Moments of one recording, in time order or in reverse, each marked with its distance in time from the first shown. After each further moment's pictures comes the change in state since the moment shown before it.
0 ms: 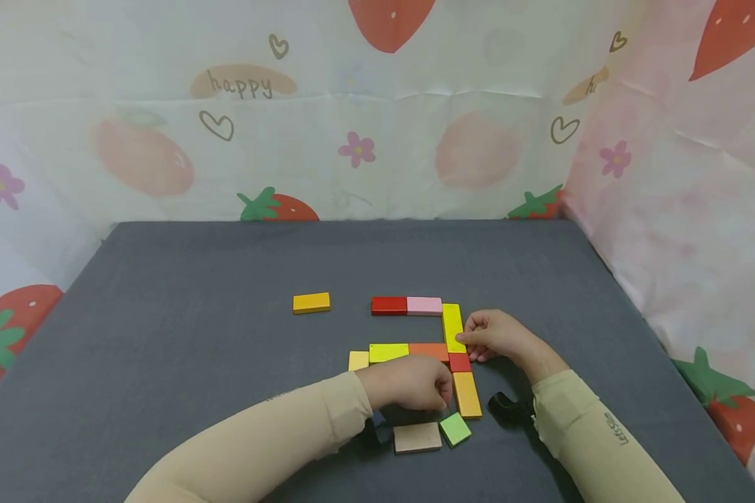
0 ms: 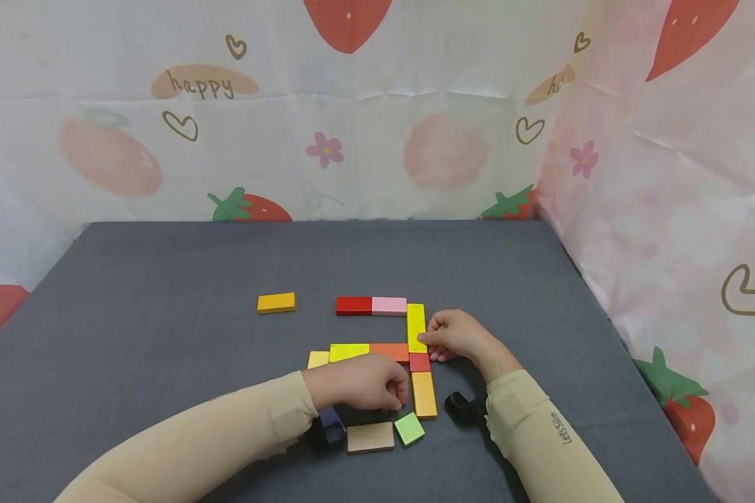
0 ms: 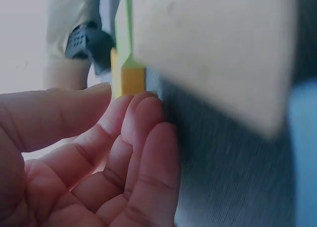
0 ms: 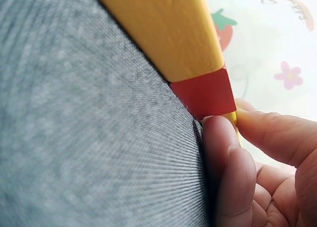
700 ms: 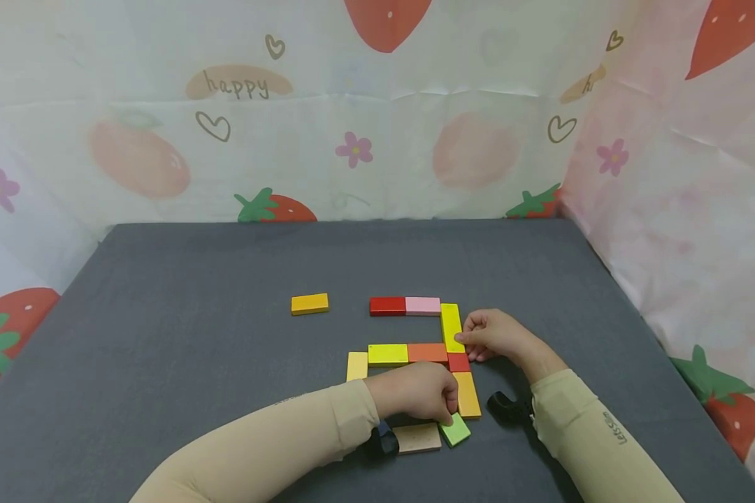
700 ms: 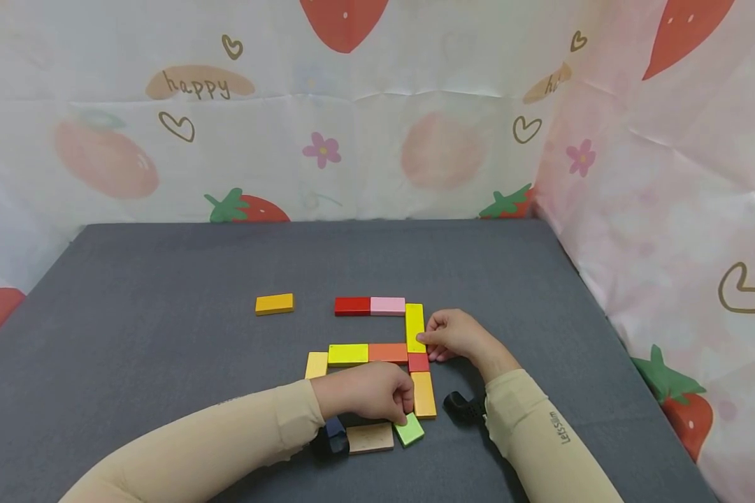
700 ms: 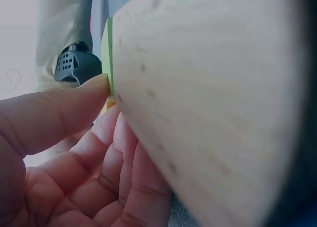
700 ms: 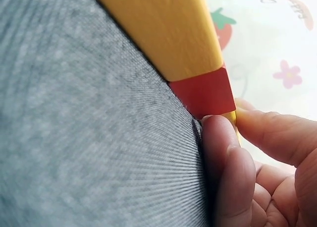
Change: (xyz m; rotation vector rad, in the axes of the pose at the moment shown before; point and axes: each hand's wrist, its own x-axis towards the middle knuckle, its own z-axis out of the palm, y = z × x) left_hand 0.005 0.007 0.010 -0.001 -0.013 0.006; right_hand -0.001 -0.001 -0.001 -0.003 -0.003 0.008
